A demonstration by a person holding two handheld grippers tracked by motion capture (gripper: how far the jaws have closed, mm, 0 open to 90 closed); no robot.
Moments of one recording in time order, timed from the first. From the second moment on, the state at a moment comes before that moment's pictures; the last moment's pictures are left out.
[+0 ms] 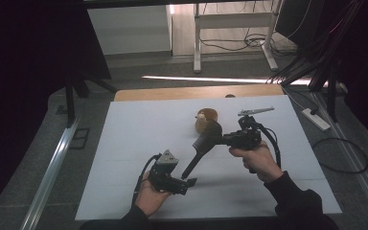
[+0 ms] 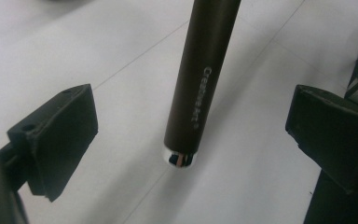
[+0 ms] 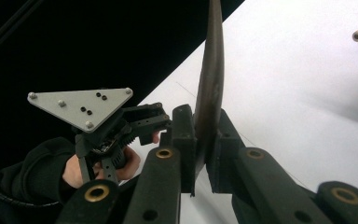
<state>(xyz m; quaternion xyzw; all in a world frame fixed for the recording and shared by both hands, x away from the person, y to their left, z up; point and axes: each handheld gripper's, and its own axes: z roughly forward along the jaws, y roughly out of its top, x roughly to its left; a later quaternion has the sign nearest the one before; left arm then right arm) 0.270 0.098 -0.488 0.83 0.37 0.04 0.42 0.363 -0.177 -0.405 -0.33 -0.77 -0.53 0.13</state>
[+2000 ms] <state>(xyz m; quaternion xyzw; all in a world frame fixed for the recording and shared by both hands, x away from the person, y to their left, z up) 0.244 0.181 -0.480 0.81 0.40 0.06 0.41 0.374 -0.212 -0.382 -0.38 -0.74 -0.56 0.04</state>
